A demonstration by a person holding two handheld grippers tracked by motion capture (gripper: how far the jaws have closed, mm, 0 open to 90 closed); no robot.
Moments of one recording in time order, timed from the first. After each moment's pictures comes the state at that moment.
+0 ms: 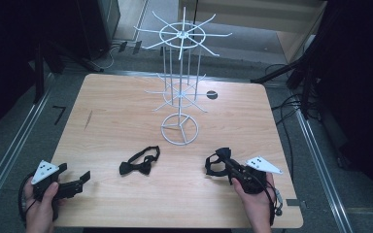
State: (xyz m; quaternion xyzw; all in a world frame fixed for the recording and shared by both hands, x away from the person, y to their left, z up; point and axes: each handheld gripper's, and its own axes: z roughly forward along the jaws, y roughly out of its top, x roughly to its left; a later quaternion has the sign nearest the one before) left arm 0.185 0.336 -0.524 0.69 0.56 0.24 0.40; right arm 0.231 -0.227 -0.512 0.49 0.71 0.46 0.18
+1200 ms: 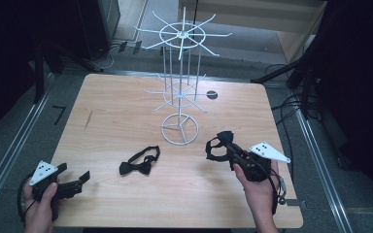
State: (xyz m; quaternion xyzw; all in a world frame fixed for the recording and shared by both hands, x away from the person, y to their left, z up) left arm 0.183 0.337 -0.523 0.69 0.55 0.24 0.41; right arm 0.243 -0.220 -0.457 0.48 0.69 0.49 0.22
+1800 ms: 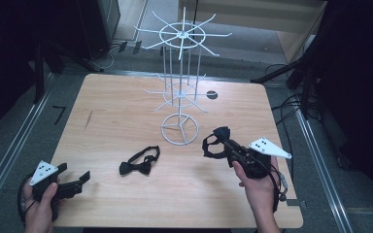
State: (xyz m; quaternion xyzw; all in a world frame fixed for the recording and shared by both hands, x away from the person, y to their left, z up) left arm 0.183 0.337 -0.523 0.69 0.55 0.24 0.41; right arm 0.246 -0.215 -0.442 0.45 0.70 0.51 0.20
